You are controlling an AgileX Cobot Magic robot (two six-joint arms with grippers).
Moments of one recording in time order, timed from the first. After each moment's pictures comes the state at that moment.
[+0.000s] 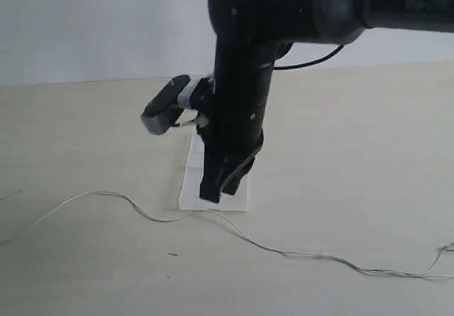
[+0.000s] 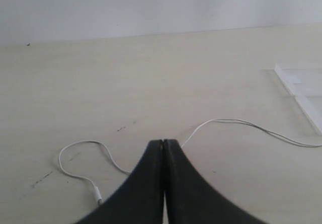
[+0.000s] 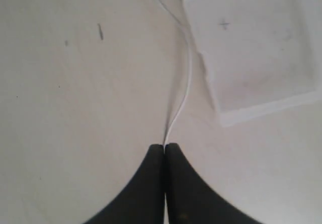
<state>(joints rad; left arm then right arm) 0.10 0.01 0.00 -0.08 0.37 0.07 0.71 2.02 -1.62 0.09 1.22 -0.55</state>
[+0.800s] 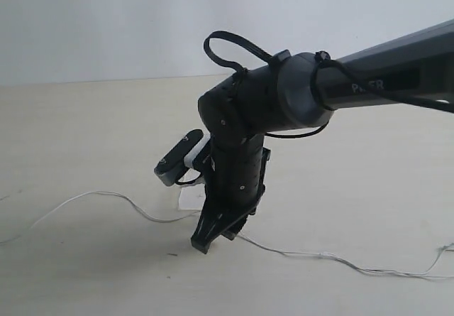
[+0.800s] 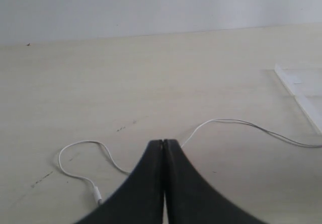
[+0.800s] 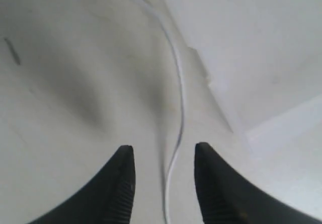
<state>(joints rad) 0.10 0.01 0.00 -0.08 0.37 0.07 0.77 2.10 -1.39 -0.07 0.87 -0.17</state>
